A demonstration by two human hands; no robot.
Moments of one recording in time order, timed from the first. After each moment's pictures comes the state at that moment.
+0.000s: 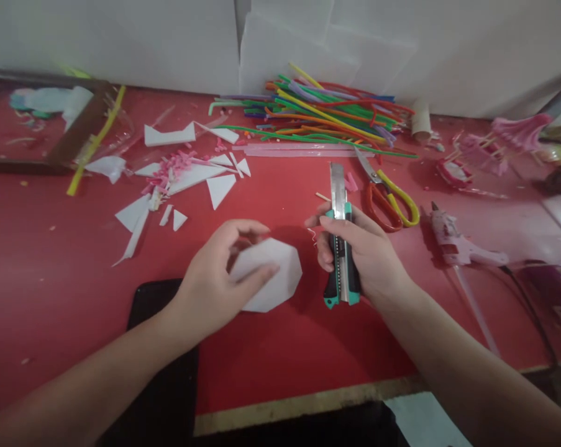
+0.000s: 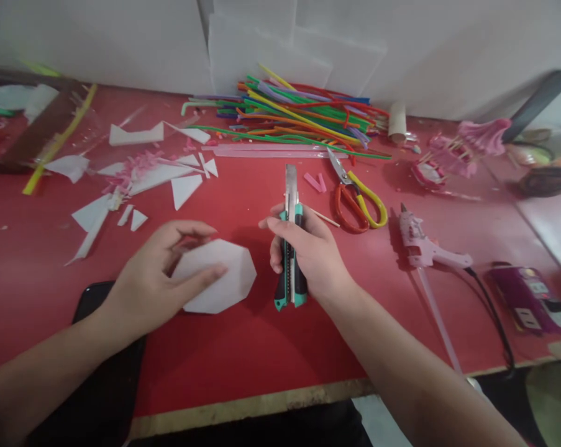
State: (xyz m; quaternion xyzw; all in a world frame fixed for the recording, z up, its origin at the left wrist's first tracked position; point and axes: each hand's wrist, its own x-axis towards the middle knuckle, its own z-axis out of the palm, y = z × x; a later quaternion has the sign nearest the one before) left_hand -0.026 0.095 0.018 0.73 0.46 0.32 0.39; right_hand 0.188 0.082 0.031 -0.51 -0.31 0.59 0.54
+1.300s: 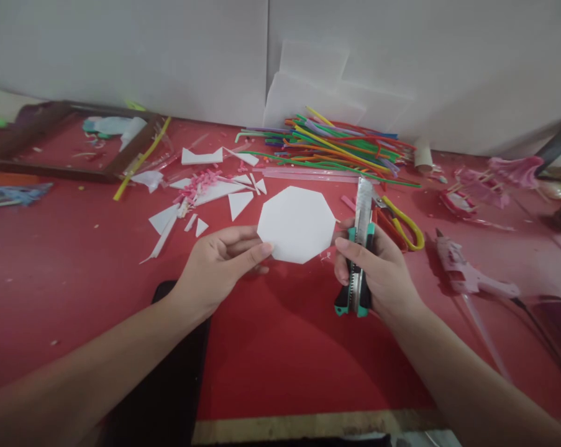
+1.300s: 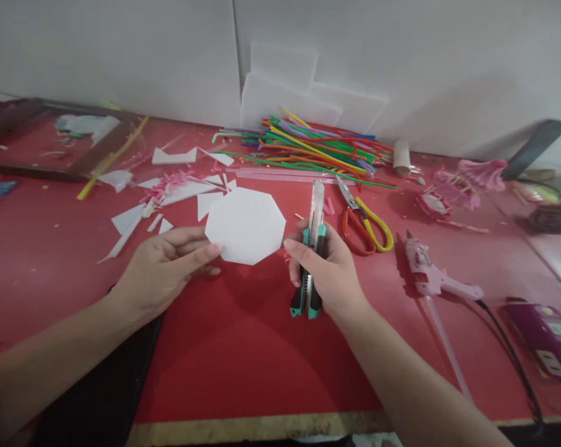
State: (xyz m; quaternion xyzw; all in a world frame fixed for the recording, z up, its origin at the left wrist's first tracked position) left_hand -0.026 0.103 0.019 0.43 0.47 0.43 0.63; right_hand 0.198 0.074 0.027 -0.52 -0.38 0.52 0.56
